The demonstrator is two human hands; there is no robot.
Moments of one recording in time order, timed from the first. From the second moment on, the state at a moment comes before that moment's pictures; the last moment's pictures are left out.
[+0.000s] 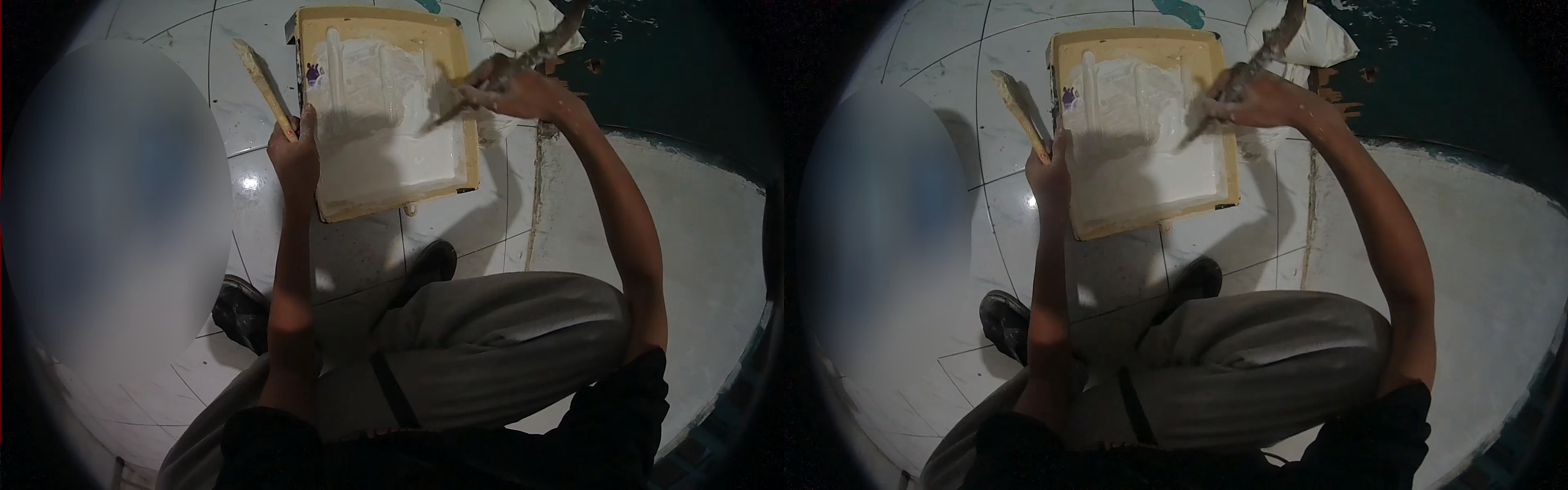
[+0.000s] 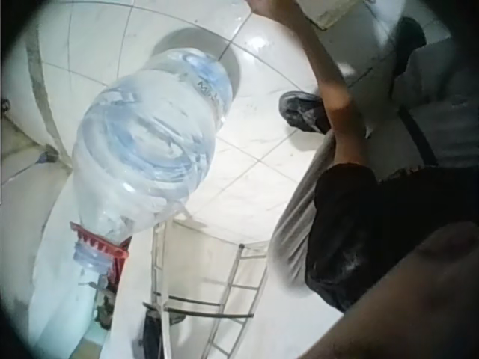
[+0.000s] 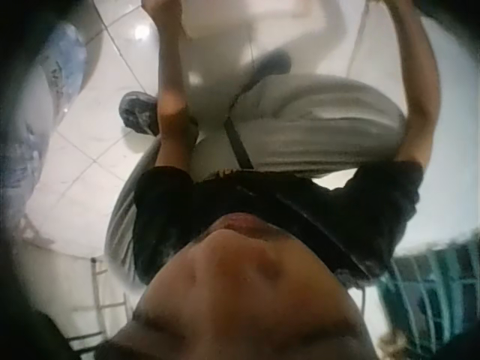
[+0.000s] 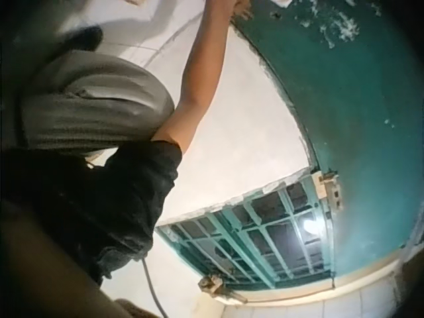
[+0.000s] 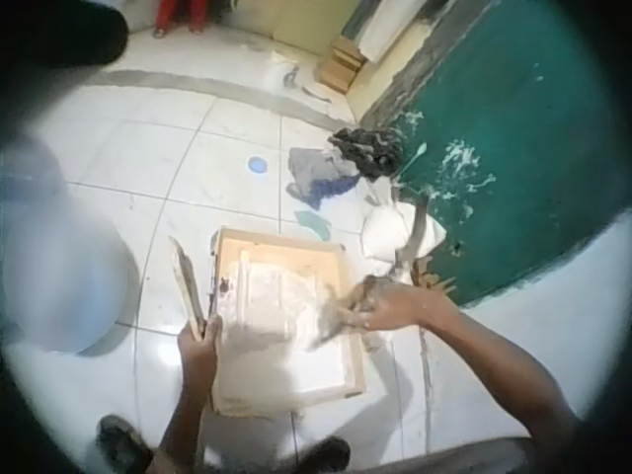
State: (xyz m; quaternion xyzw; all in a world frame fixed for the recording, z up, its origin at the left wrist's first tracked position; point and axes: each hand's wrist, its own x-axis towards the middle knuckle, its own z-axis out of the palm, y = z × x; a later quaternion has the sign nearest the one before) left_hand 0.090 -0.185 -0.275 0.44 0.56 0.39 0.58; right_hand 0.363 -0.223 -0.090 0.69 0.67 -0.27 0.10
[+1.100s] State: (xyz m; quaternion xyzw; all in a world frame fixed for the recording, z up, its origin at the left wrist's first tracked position) left_hand 0.091 -0.185 -0.263 0.49 0.59 0.36 0.54; right_hand 0.348 -0.243 -0.095 0.70 0.60 -0.39 0.08
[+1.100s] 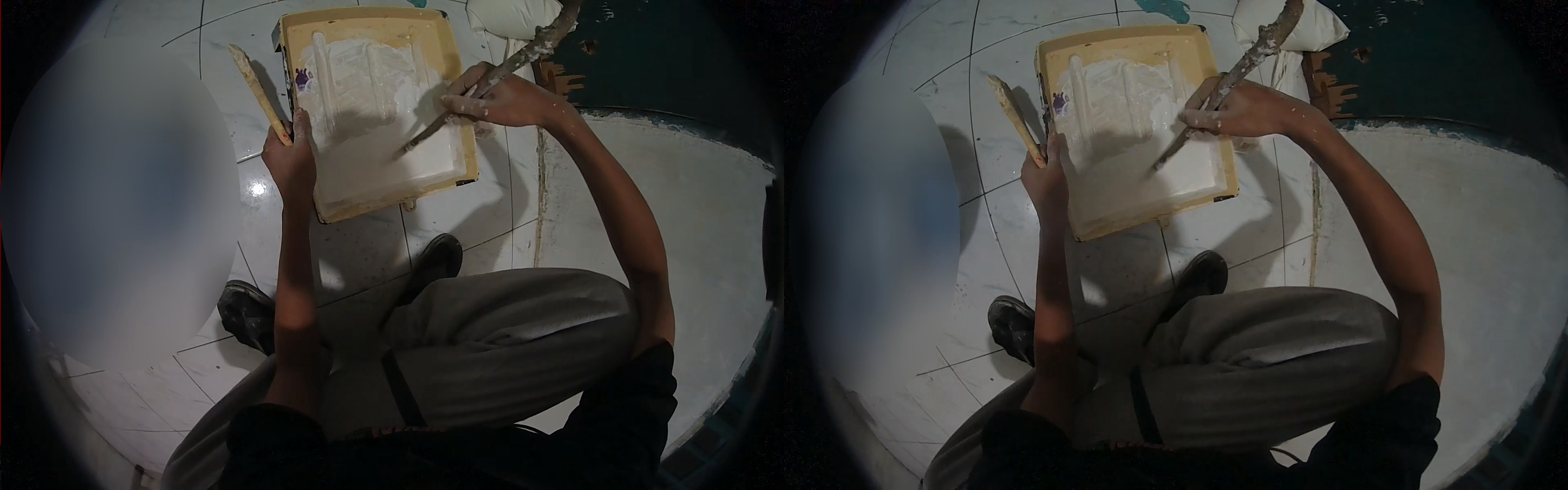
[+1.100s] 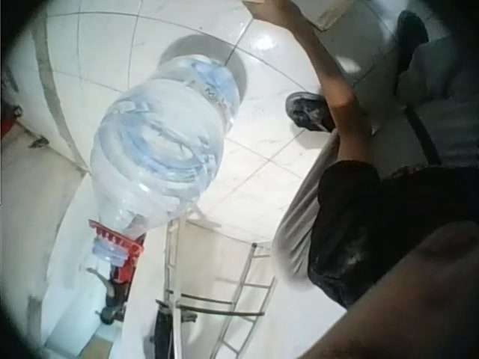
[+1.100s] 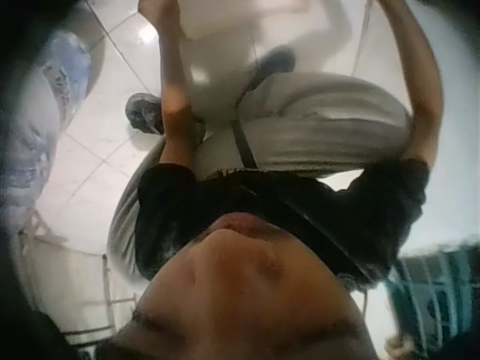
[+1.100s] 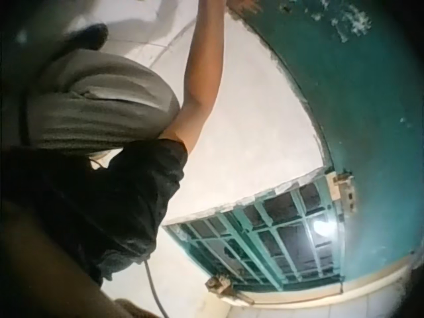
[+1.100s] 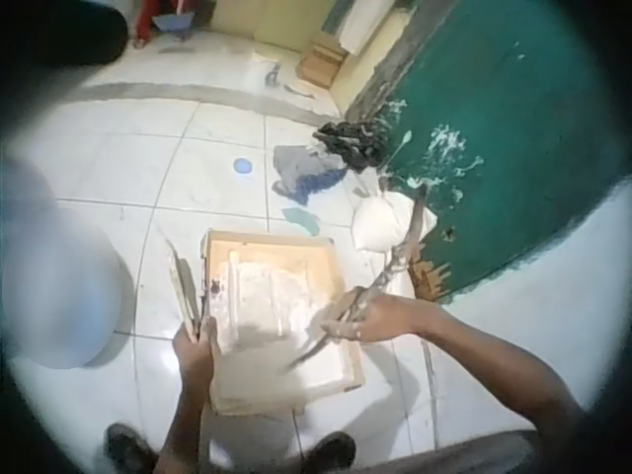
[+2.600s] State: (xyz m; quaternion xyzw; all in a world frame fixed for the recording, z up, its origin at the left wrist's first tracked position) left_hand 0.090 -0.184 -0.264 0.45 0.59 0.35 0.57; right_hand 0.351 -0.319 -0.181 0.67 0.45 -0.58 -0.11
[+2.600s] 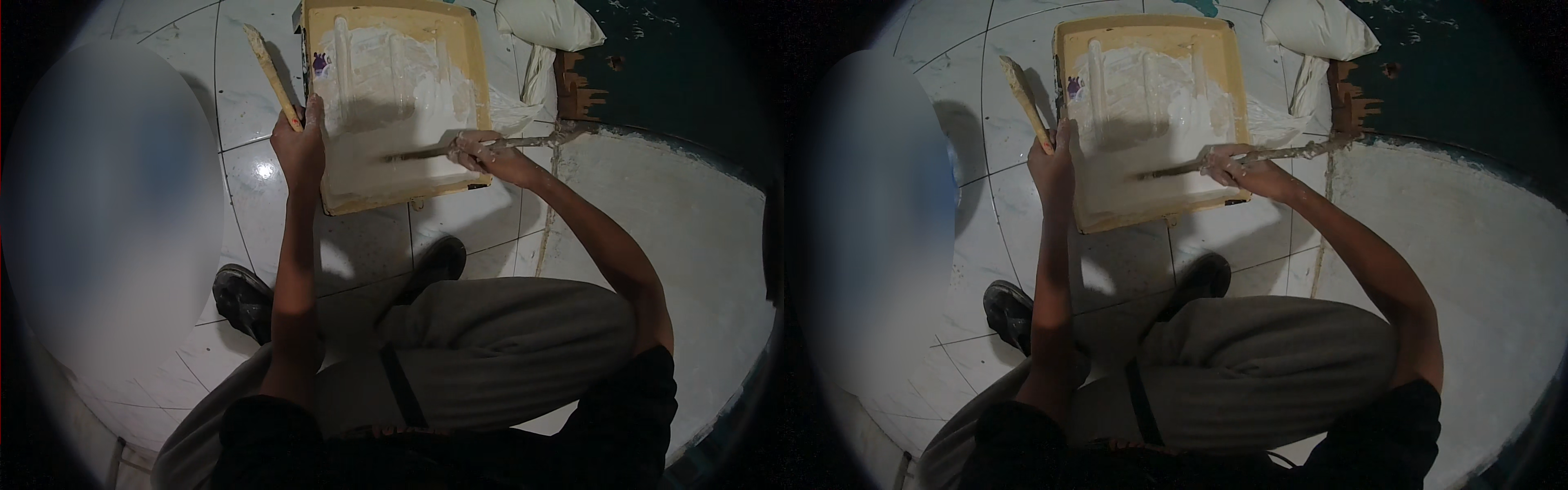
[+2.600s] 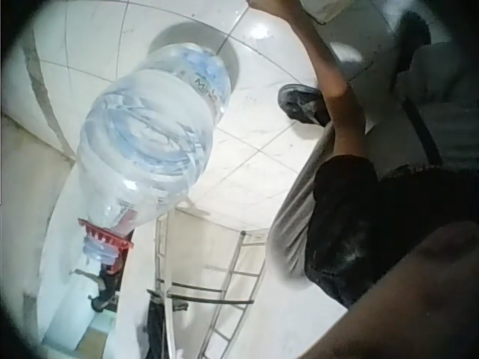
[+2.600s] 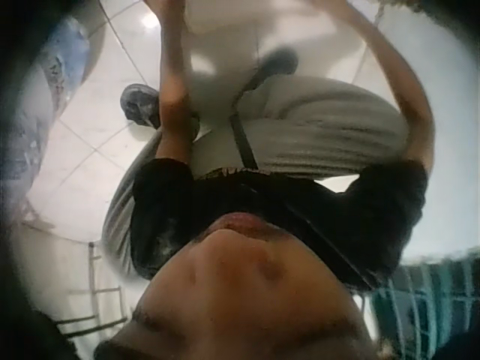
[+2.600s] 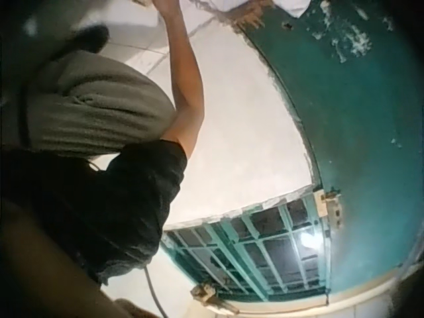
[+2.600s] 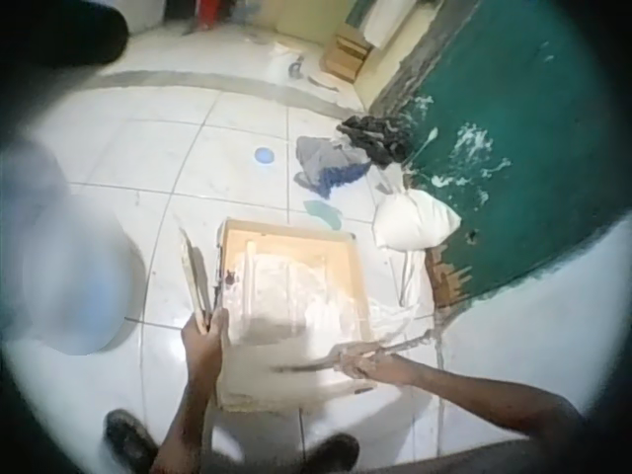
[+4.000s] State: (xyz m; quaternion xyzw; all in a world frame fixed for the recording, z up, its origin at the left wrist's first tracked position) left_hand 0.093 -0.183 -0.265 0.45 0.60 0.35 0.56; right_hand 0.384 -0.336 -0.170 0.69 0.48 -0.53 -0.09
